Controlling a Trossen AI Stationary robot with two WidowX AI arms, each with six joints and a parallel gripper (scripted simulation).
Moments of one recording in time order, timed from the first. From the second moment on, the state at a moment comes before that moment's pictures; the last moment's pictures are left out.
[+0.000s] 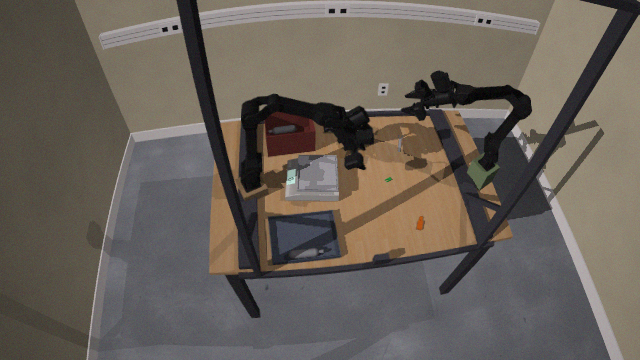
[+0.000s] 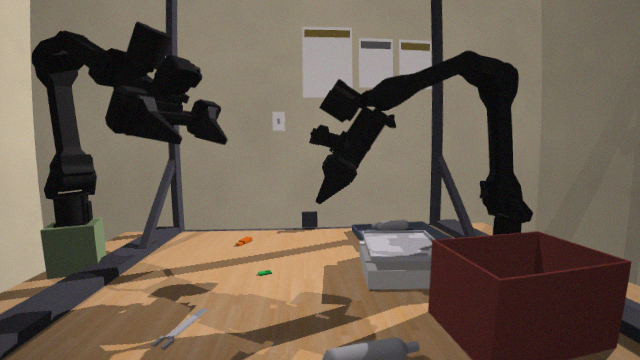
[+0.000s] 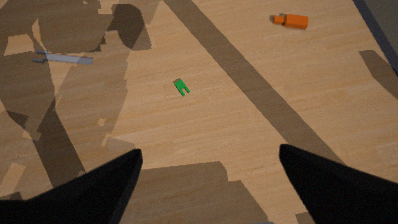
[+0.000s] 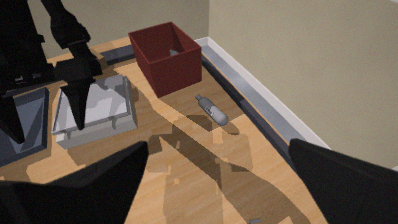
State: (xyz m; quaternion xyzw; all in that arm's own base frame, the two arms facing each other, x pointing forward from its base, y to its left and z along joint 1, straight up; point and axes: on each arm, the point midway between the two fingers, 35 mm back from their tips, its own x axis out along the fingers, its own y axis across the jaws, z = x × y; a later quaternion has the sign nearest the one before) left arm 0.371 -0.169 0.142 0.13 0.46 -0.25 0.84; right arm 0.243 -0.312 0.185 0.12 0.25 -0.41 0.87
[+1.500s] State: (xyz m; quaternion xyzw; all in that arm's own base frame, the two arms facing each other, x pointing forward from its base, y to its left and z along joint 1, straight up) left arm 0.449 0.099 0.073 -0.07 0.57 0.10 0.82; right arm 0.243 -0.312 0.185 0.12 0.25 -0.41 0.87
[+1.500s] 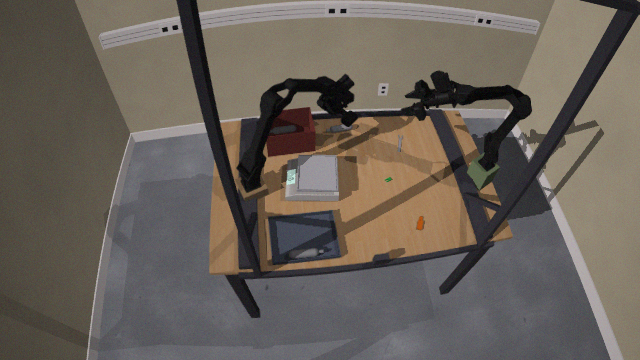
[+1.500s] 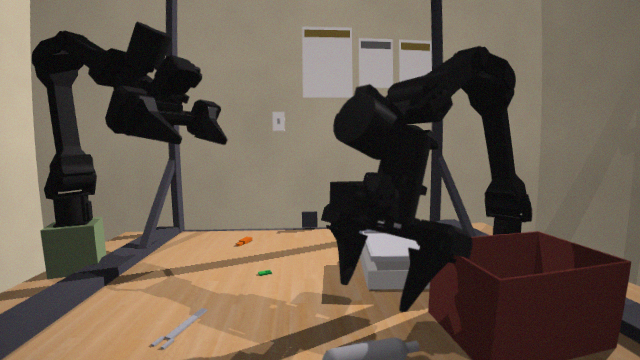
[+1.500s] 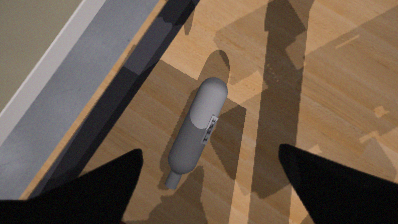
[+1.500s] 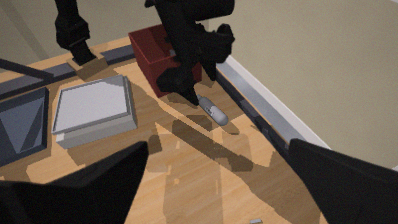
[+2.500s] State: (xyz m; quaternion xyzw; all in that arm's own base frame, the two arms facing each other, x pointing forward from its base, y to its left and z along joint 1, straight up) left arm 0.464 0.096 0.071 -0.44 0.47 0.37 0.67; right arm 0.243 -0.312 0.185 0.12 0.25 -0.41 0.87
